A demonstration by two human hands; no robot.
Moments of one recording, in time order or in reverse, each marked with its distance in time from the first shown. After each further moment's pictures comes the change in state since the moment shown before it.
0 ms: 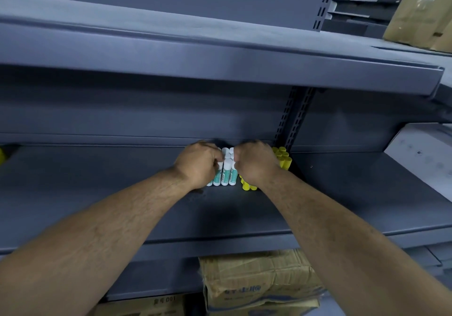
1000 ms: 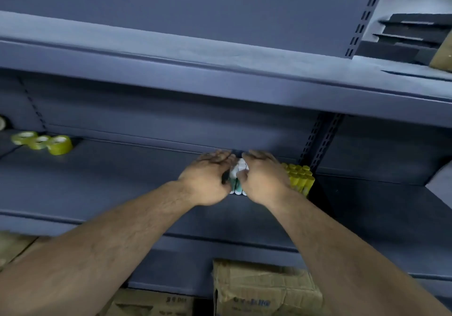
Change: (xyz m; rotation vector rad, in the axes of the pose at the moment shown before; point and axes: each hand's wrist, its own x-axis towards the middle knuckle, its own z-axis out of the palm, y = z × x) left_hand -0.042 0.020 -0.046 0.184 -0.228 -0.211; right_hand -0.026 -0.037 -0.023 0.037 -0.005 -0.108
